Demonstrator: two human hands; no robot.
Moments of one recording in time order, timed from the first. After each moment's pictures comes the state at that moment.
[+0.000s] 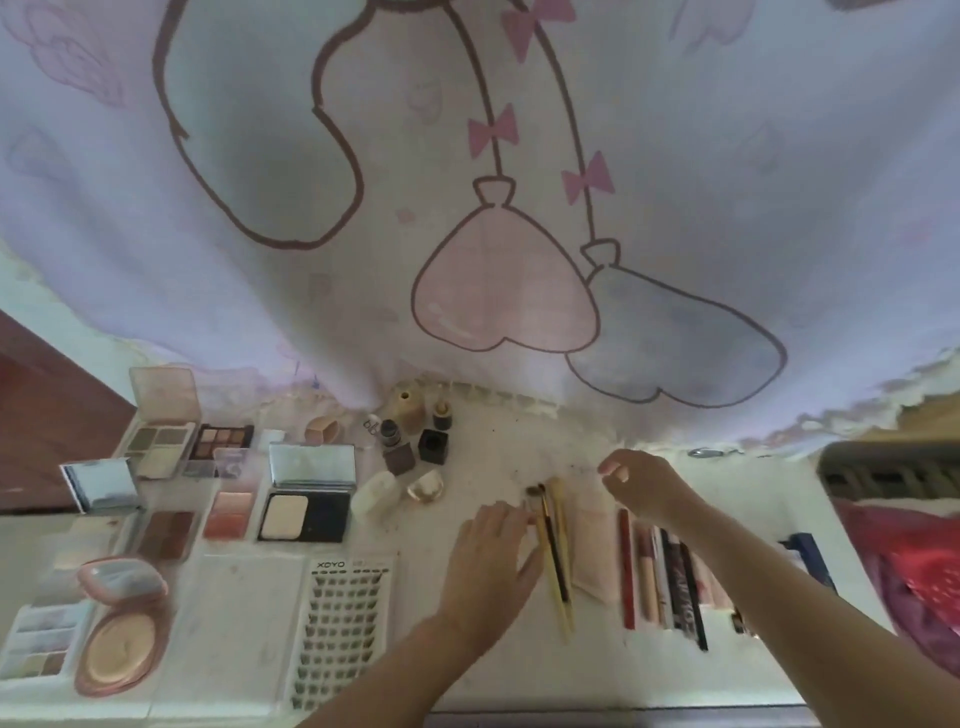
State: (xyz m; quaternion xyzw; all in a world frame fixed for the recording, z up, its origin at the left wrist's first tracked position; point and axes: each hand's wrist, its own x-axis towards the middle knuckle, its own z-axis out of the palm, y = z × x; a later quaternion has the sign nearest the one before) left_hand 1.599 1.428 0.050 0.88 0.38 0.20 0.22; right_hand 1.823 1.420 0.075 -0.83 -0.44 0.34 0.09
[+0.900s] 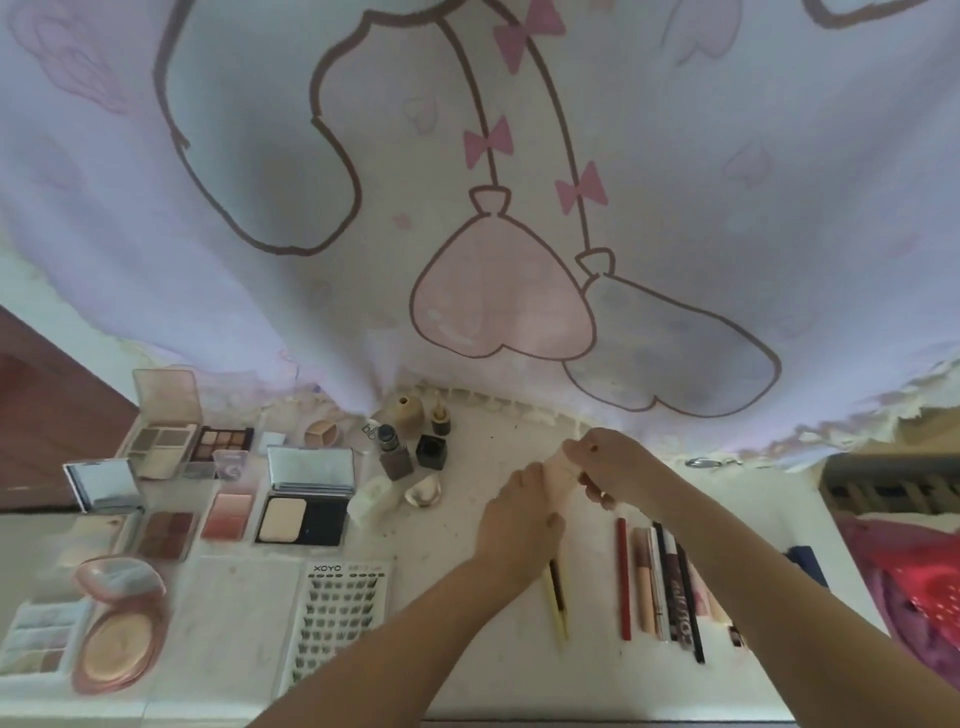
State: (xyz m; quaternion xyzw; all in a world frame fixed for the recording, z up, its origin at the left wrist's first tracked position) left_hand 1.655 1.452 0.080 0.81 0.46 0.07 0.34; right_hand 1.793 1.447 0.129 -0.79 -0.40 0.45 0.16
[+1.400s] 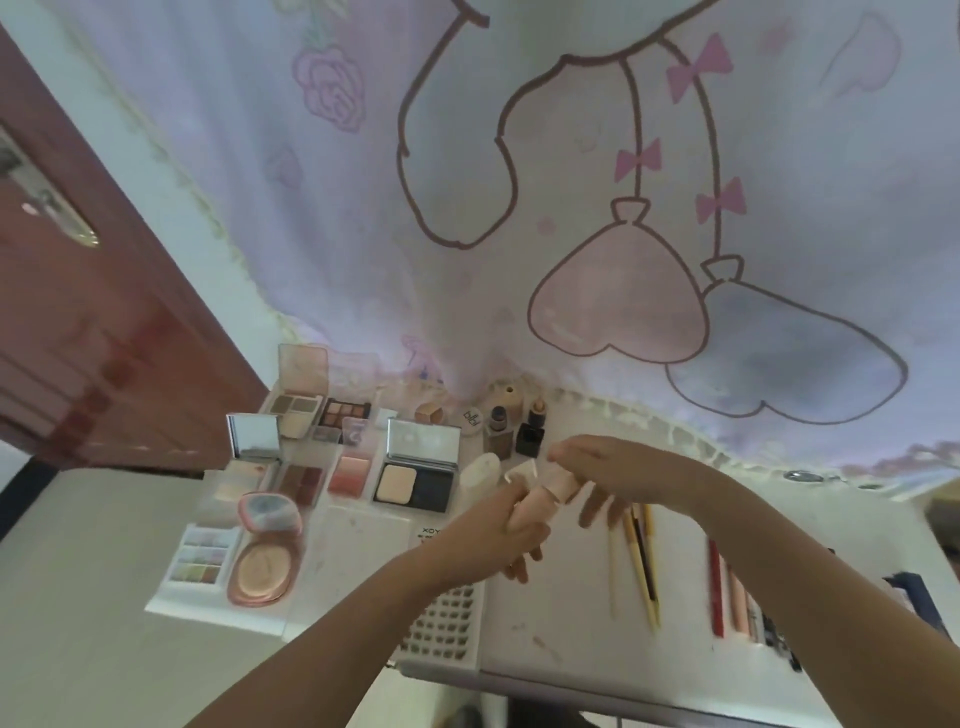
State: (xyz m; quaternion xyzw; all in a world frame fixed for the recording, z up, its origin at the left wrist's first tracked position) left_hand 1.500 1.462 0.127 0.69 0.41 0.05 0.60; right_hand 1.686 1.453 0.174 -0.64 -0.53 0.55 0.08
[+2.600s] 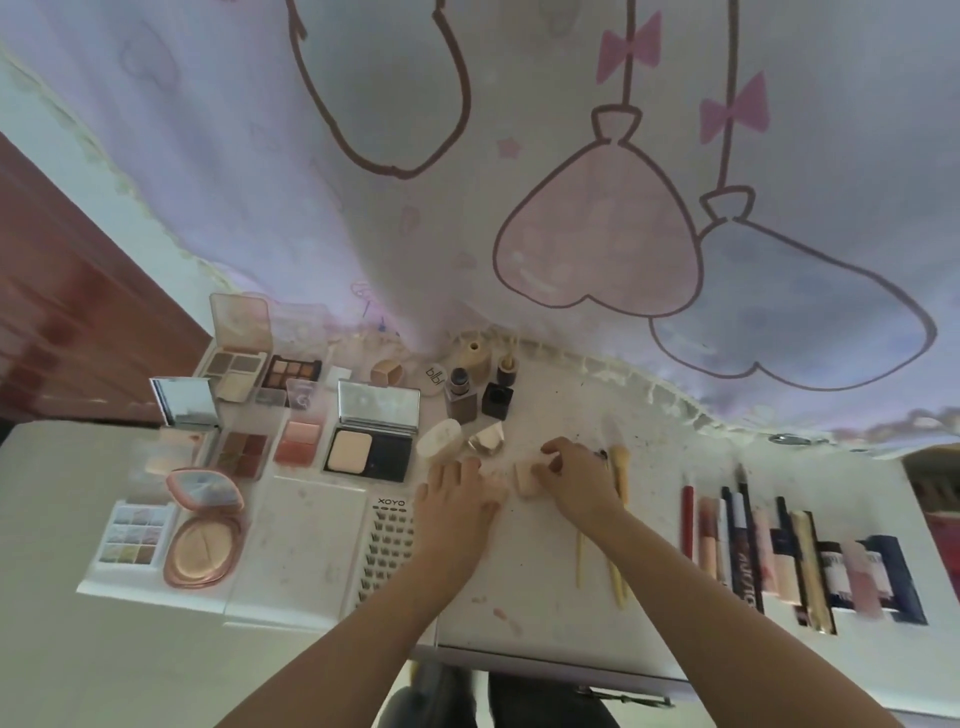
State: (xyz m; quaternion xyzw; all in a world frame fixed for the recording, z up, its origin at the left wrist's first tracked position) left_hand 1.532 1.462 0.023 0.80 0.57 -0.01 0.17; right_hand 1.693 1.450 0.036 -0.80 -0.46 0.36 0.14
